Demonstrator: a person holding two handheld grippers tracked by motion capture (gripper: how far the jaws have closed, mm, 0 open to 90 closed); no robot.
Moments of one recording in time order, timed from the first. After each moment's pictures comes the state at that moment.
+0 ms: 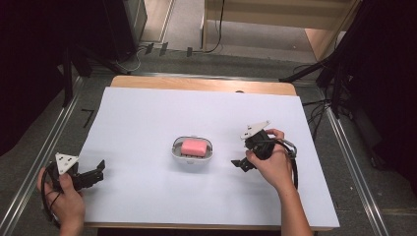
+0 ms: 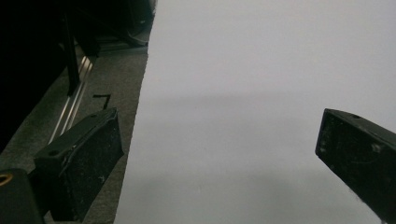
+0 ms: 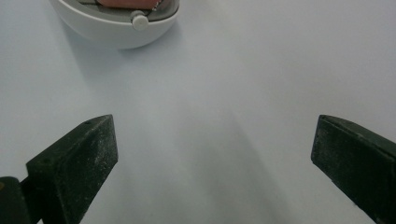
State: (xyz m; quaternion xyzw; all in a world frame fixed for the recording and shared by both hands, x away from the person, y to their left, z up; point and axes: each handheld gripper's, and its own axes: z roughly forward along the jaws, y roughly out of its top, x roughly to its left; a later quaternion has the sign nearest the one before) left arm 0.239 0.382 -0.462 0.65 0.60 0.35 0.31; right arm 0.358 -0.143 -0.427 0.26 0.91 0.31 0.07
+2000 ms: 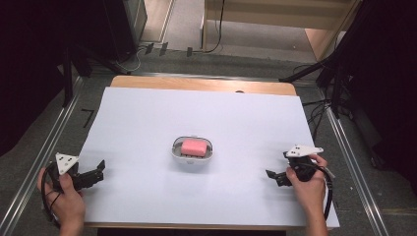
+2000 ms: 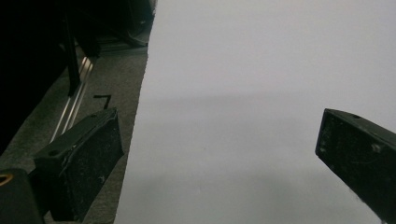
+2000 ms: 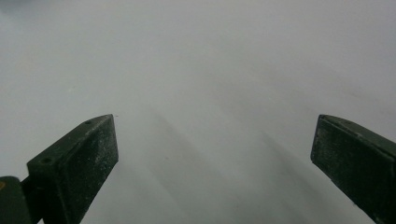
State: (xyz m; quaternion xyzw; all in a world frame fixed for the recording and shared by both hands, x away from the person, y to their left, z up) left arm 0.239 0.382 -0.461 0.65 0.60 0.35 0.31; right arm 0.312 -0.262 -0.474 0.38 0.84 0.37 0.12
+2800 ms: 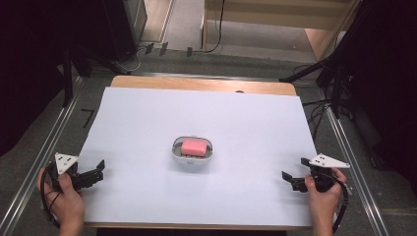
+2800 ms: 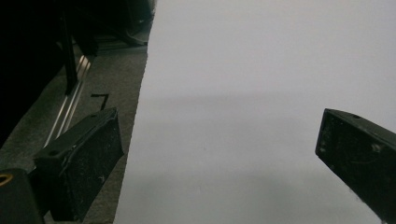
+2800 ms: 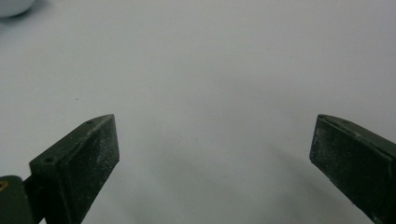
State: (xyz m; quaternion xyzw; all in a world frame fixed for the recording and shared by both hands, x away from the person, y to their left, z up) left arm 0.239 0.384 -0.461 0.65 0.60 0.35 0.31; right arm 0.286 -0.309 -0.489 0.45 0.77 0.43 0.16
